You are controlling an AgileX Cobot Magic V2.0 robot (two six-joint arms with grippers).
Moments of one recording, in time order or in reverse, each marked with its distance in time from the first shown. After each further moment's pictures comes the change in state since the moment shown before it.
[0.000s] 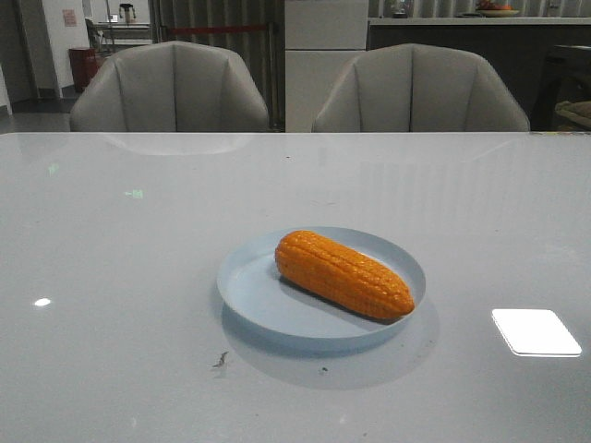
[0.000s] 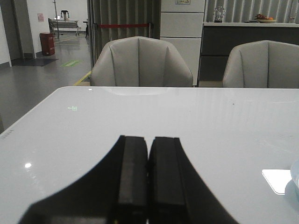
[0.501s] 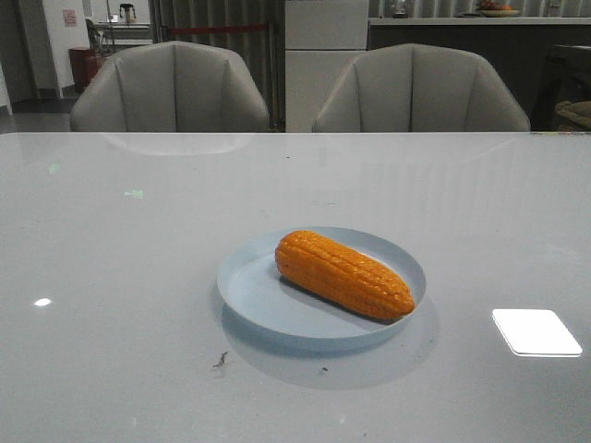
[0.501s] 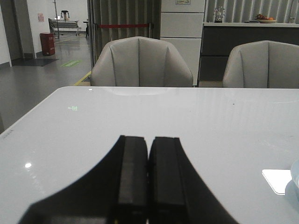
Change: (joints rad) left arm 0.000 0.000 0.000 0.000 0.000 0.000; right arm 0.038 -0.070 0.000 -0.034 -0.037 0.000
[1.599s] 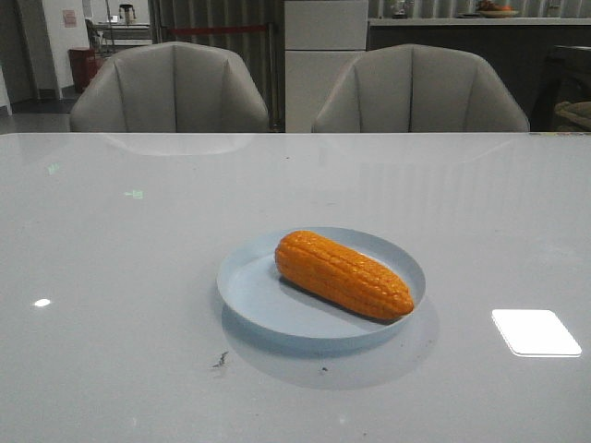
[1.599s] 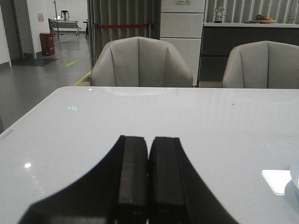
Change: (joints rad) left arm 0.000 0.000 0.000 0.000 0.000 -0.002; right arm 0.159 -0.658 0.511 -0.353 -0.468 0.504
